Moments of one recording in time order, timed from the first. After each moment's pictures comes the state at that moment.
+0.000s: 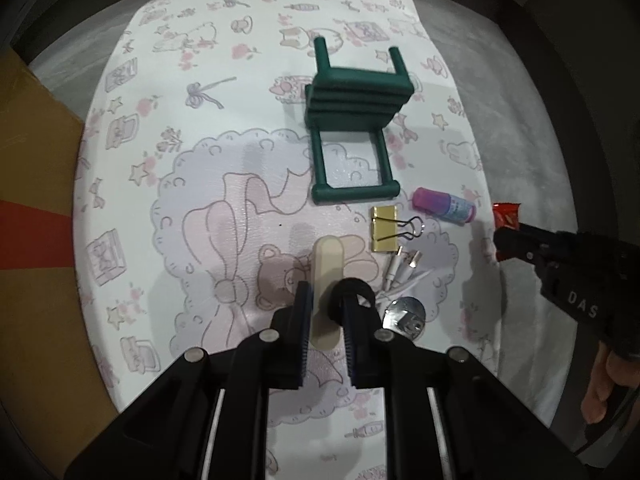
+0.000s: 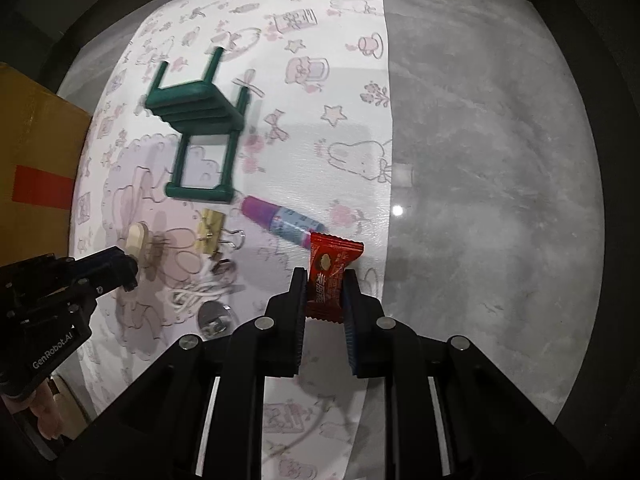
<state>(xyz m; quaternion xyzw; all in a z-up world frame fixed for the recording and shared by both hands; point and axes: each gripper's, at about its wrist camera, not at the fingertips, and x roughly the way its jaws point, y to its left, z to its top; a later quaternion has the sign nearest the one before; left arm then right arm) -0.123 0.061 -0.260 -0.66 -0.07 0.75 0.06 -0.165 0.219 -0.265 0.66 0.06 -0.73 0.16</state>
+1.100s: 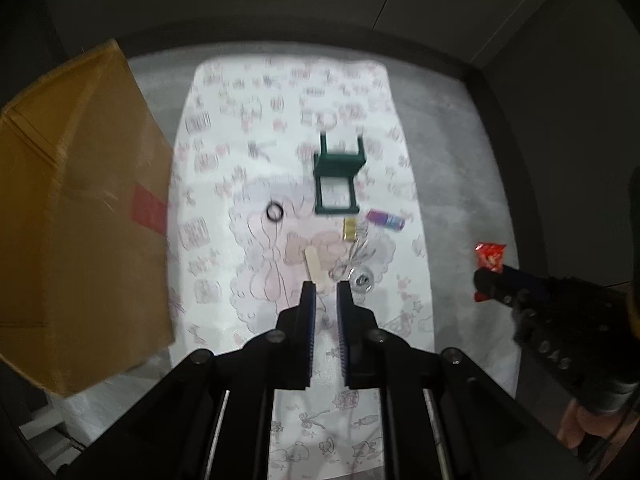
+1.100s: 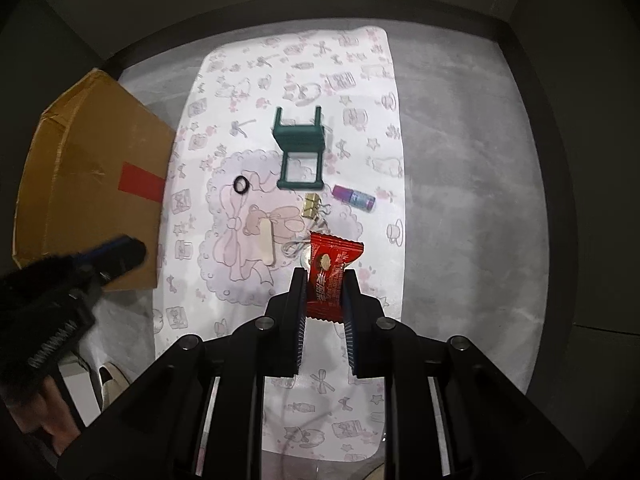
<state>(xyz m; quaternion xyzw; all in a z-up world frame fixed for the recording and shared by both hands) -0.065 0.045 -0.128 -0.62 -0.10 0.78 0.04 -0.088 0.205 -0.117 0.64 0.05 -0.75 0.15</state>
